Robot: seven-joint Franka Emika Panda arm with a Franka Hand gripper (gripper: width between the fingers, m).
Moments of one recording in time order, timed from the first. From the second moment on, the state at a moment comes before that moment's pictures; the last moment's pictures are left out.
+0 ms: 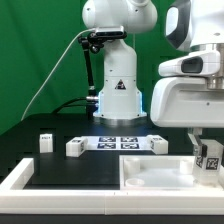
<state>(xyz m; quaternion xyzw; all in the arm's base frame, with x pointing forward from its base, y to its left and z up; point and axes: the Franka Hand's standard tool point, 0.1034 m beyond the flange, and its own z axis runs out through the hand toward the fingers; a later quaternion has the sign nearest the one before) 0.633 0.117 0.080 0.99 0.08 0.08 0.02</state>
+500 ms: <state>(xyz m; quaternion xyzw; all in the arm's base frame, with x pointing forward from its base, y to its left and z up) 0.635 0.107 0.077 0.97 -0.24 0.08 -0.01</state>
